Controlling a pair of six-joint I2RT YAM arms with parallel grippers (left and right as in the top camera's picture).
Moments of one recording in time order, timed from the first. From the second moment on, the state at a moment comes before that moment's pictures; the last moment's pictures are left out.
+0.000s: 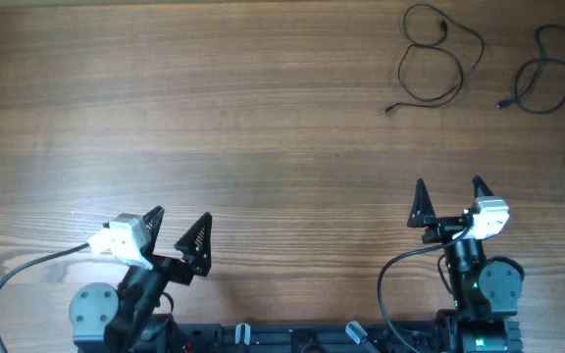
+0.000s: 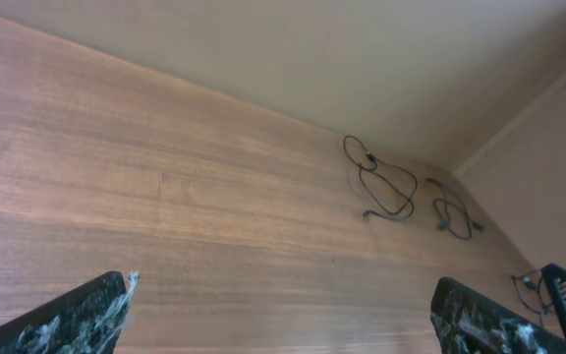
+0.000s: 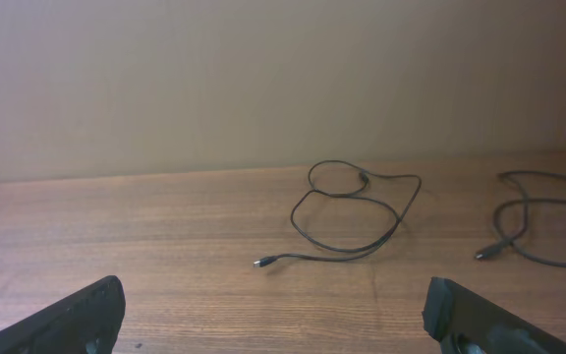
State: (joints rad) left arm 0.01 0.02 0.40 -0.59 0.37 -0.42; right arm 0.00 0.02 0.01 0.00 -0.06 0.09
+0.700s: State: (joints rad) left arm 0.01 0.01 0.11 -0.23 0.20 -0.42; right arm 0.00 0.02 0.01 0.00 -0.06 0.09
